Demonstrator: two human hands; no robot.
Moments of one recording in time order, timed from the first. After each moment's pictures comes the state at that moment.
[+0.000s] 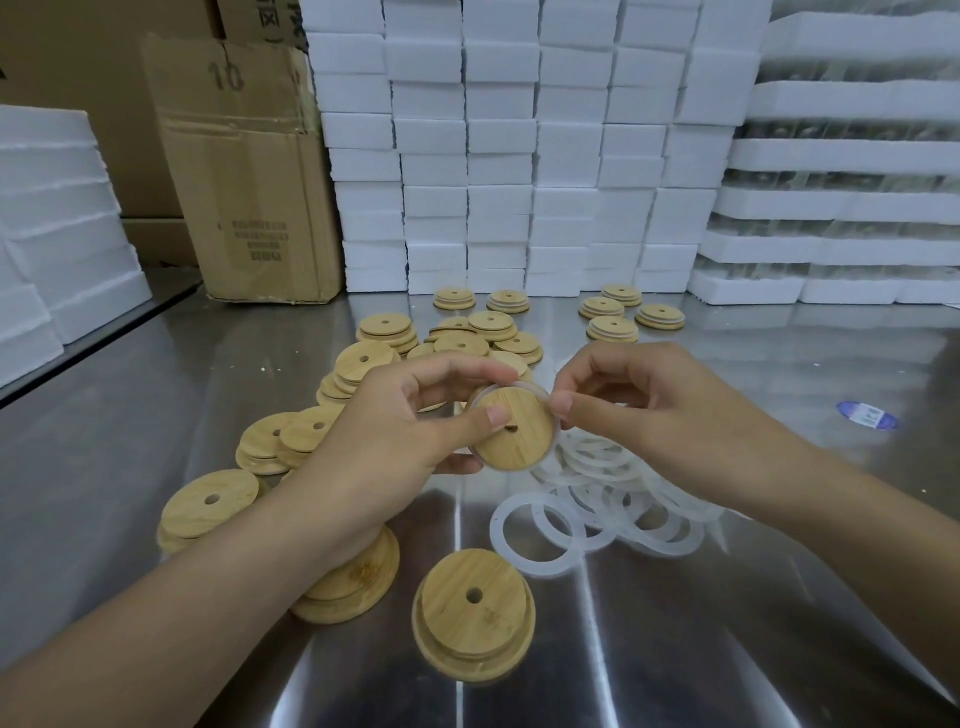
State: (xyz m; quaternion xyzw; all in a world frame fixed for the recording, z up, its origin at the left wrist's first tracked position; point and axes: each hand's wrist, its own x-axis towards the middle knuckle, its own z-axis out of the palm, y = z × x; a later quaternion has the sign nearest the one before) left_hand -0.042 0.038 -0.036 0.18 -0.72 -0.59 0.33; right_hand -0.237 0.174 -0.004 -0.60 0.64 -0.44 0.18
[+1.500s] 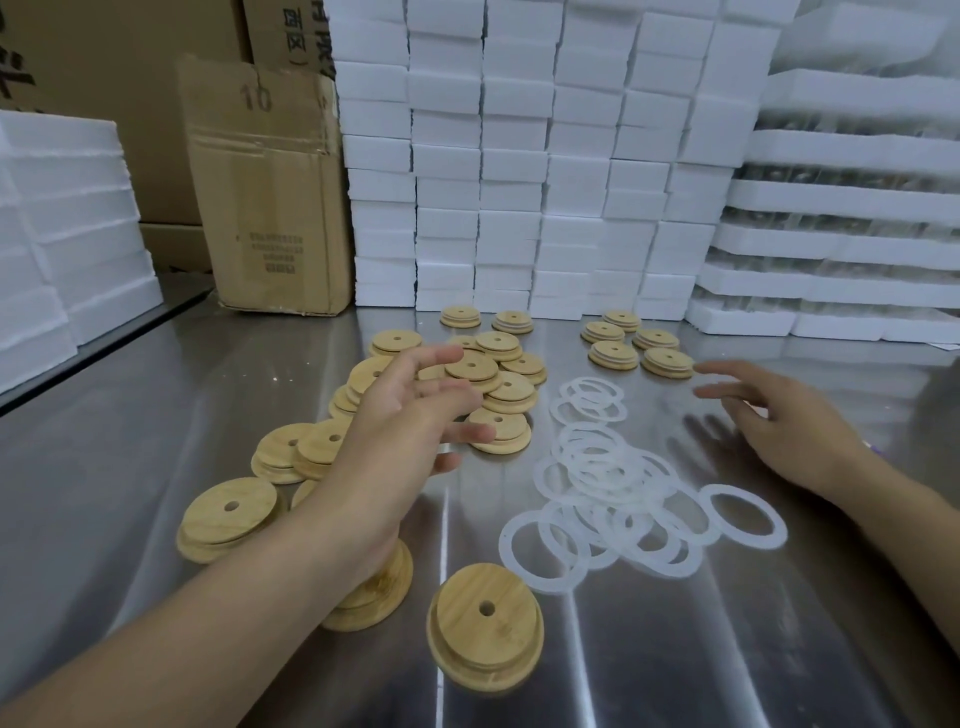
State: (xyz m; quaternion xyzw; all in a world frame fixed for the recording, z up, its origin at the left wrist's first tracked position) left_hand -0.045 0.041 -0.031 0.27 -0.59 -0.63 0.41; right_hand -0.384 0.195 -0.041 -0.48 0.82 -0.30 -0.04
